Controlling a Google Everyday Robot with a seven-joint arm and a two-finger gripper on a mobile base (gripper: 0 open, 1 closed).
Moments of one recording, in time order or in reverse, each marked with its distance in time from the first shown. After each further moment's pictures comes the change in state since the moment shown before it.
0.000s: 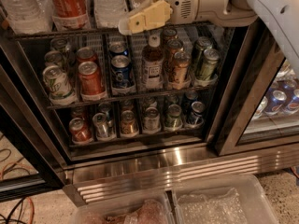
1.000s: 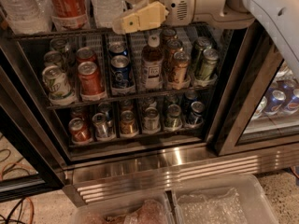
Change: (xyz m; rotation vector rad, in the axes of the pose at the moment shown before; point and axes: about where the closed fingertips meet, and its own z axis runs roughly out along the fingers) arm 0.002 -0.004 0.006 0.025 -0.003 -0.006
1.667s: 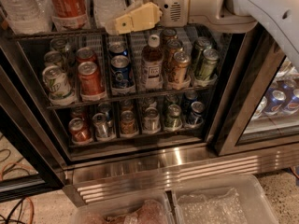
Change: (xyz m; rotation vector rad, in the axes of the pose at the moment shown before) arm 0.000 -0.008 0.005 0.127 0.019 -0.011
